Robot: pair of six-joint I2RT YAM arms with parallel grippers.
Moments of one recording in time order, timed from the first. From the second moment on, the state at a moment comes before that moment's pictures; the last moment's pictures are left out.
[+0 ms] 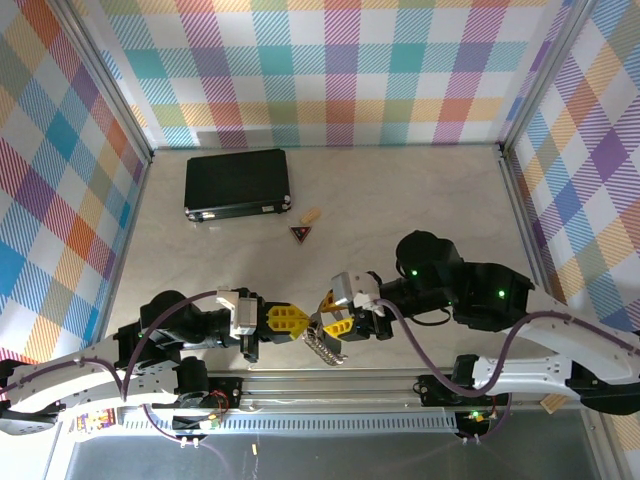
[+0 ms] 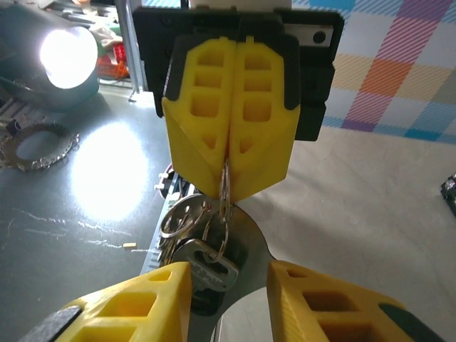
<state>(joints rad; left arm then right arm) -1.27 0.55 0.72 -0.03 0.23 0.05 1.21 0.99 1.30 -0.73 -0.43 -0.31</state>
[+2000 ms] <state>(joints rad) -1.27 0.62 0.84 -0.28 0.00 0.13 1.21 1.11 1.38 -0.84 -0.27 -0.32</state>
